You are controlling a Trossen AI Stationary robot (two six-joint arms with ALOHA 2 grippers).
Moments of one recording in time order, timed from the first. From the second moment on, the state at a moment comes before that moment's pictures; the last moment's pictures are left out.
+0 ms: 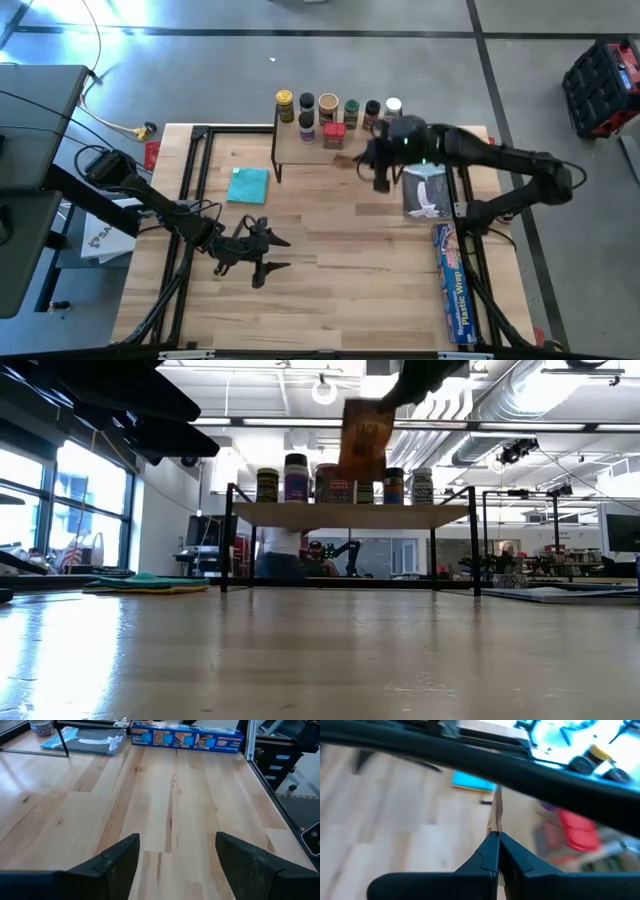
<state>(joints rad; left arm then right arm) -0.54 1.28 0.54 0.28 -0.51 -0.34 -0.25 1.31 1.27 -0.56 -0.03 -0.32</state>
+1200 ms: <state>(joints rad) -0.54 1.28 0.54 0.29 -0.51 -0.34 -0.67 1.31 1.27 -0.68 -0.01 -0.52</state>
